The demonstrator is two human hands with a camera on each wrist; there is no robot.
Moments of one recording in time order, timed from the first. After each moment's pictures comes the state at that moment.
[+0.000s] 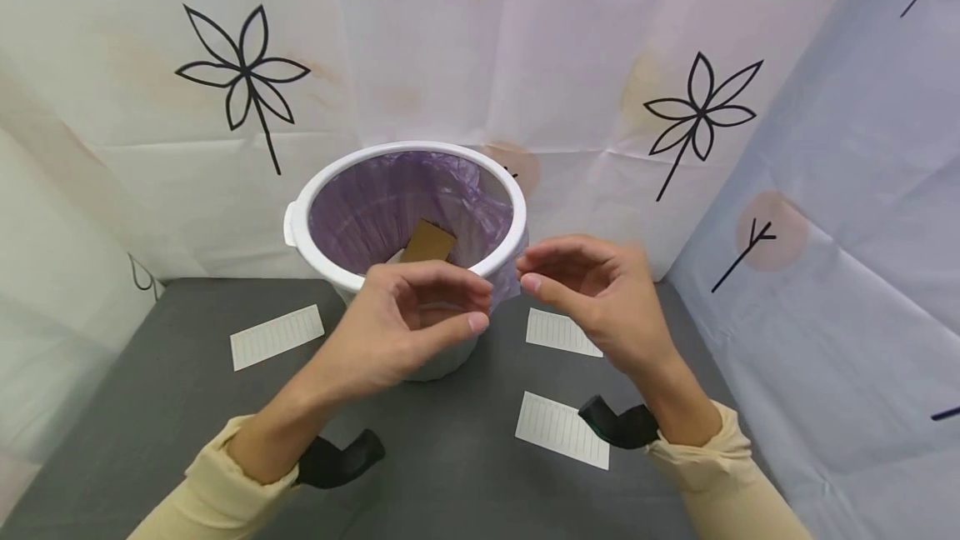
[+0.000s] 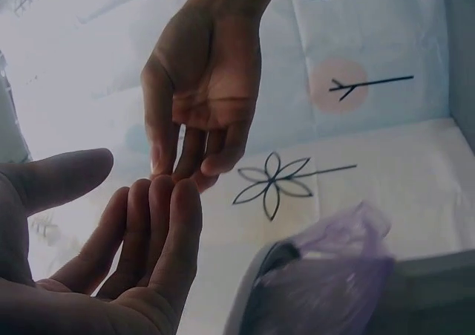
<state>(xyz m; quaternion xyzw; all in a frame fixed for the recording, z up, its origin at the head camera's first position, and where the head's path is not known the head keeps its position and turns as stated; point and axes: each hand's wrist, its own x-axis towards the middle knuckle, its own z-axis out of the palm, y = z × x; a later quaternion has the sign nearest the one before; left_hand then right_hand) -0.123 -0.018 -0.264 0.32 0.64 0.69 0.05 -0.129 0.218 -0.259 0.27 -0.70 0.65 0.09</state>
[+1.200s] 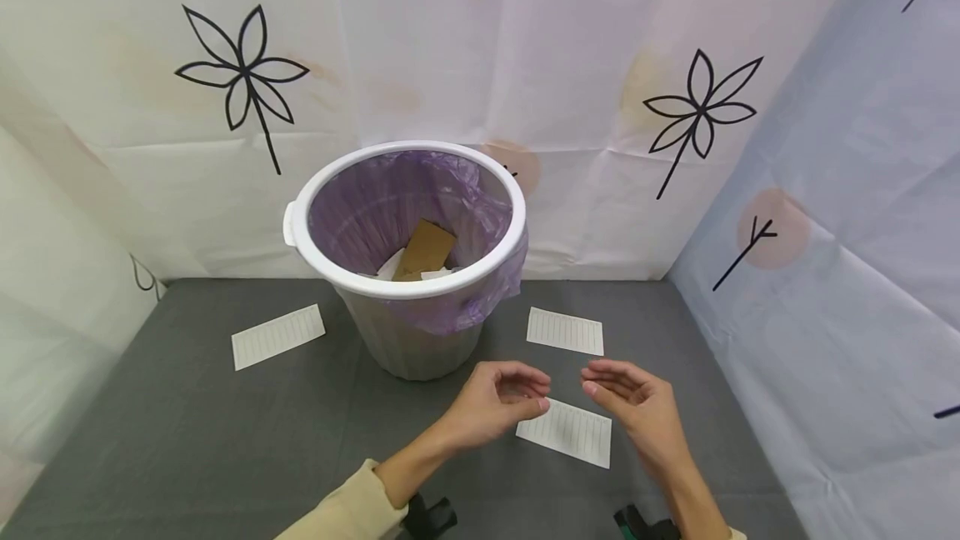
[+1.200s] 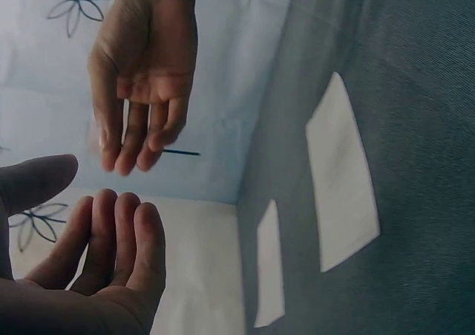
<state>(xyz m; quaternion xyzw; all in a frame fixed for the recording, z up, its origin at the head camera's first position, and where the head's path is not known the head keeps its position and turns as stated) -0.123 0.063 -0.426 0.23 0.65 0.70 0.17 -0.082 0.296 -0.420 0.05 -0.73 0.68 0.04</state>
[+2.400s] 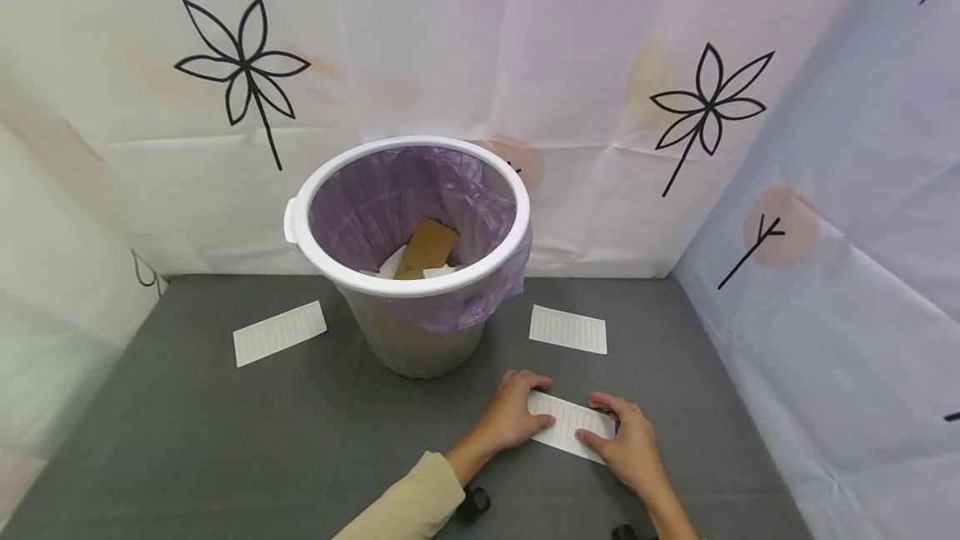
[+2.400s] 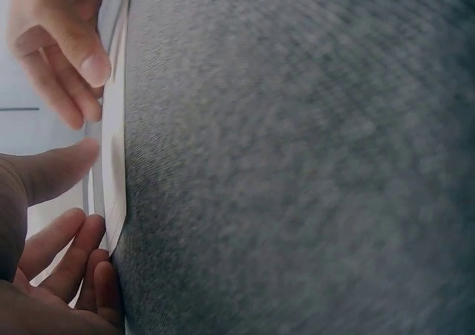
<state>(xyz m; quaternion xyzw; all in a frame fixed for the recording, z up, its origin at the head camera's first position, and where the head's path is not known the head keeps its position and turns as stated) -0.144 0.109 -0.526 0.23 0.87 0.43 0.02 -0.082 0.303 -0.514 -0.01 -0.94 0.33 0.10</state>
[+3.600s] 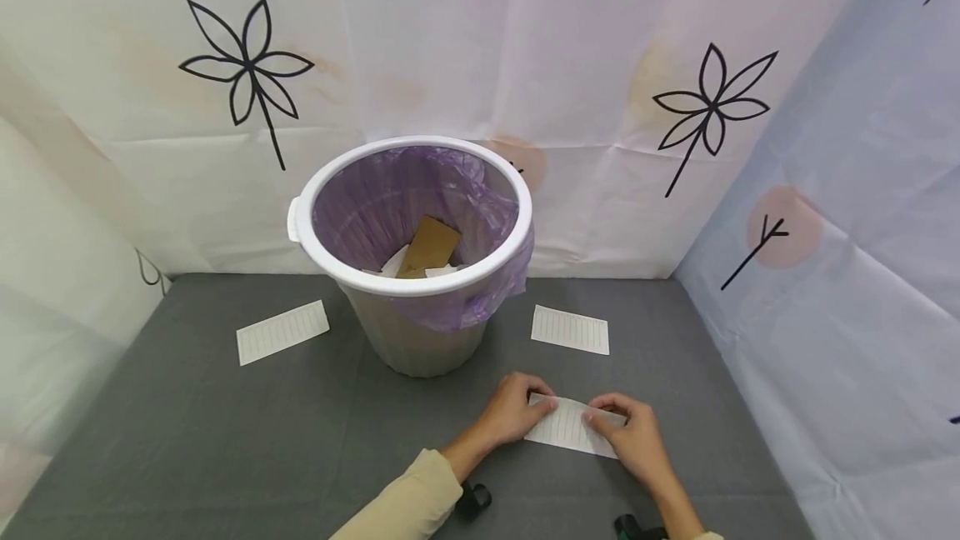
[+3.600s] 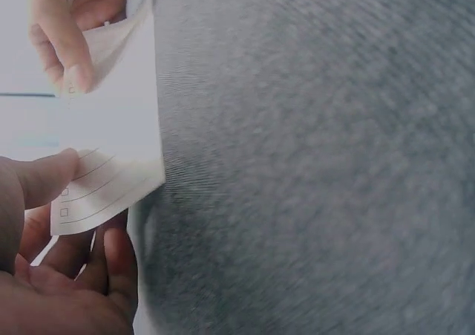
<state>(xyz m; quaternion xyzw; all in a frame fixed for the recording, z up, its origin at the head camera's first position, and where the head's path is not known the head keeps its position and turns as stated) -0.147 0.107 -0.518 0.20 0.85 0.49 0.05 -0.090 0.308 -0.507 -0.04 -0.87 0.48 0.06</state>
